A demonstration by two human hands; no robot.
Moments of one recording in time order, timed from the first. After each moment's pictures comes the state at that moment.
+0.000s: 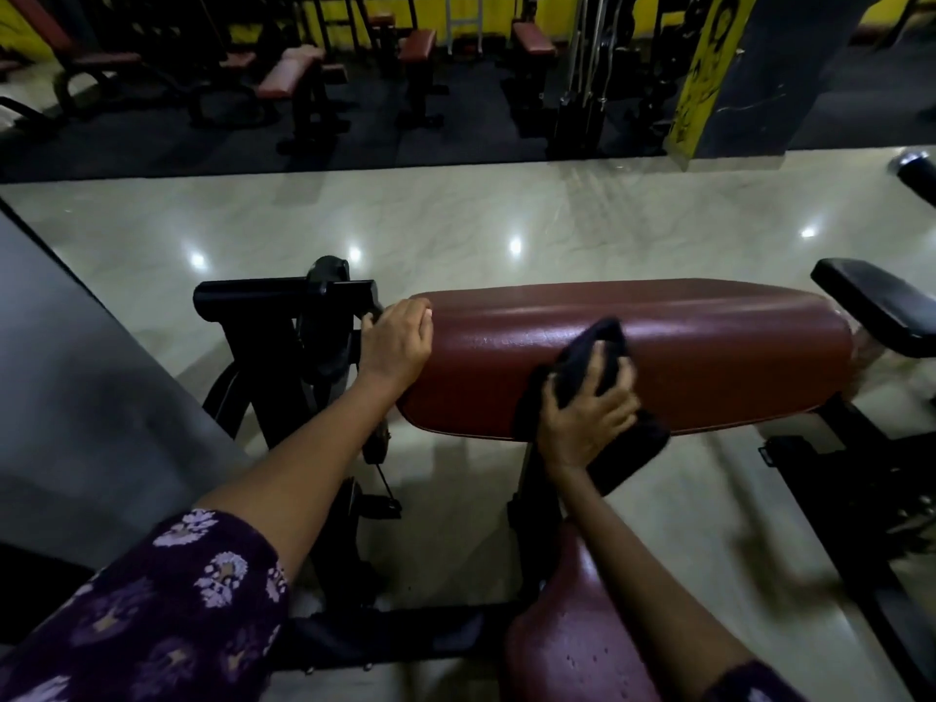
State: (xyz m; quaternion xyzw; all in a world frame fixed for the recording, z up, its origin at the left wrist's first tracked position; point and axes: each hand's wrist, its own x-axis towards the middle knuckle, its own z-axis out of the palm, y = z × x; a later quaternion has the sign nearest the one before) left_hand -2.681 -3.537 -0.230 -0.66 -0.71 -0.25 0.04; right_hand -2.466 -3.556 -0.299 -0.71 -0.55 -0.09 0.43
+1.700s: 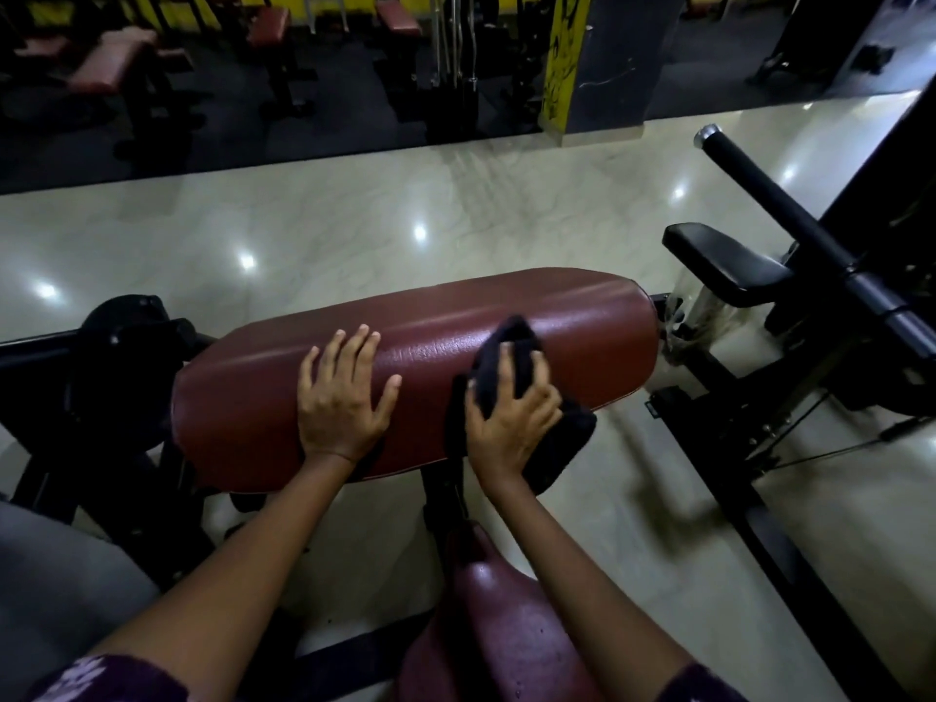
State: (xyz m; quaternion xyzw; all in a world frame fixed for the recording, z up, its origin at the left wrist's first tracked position) left_hand -2.534 -3.521 -0.271 -0.69 -0.61 -0.29 0.25; right_hand -2.357 -3.532 -0.299 -0.70 -0.55 -0.09 0.44
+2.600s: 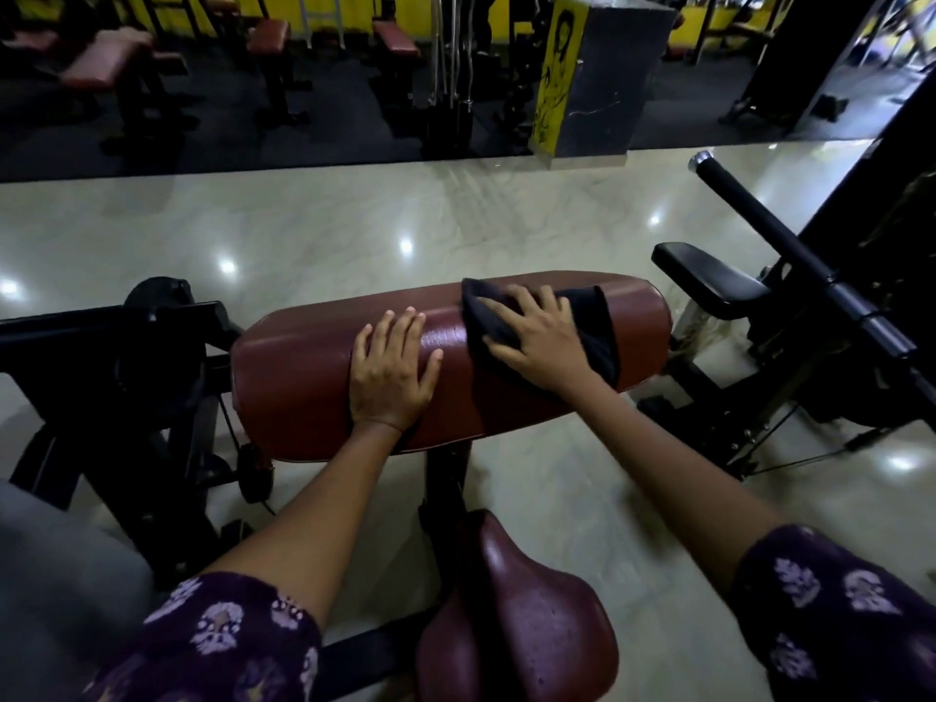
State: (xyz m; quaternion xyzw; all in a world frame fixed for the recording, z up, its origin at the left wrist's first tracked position) left_hand -2.532 -3.521 -0.266 -0.71 -0.59 -0.33 0.20; right_hand -2.325 -3.484 -0.219 -0.53 -0.82 -0.15 0.17
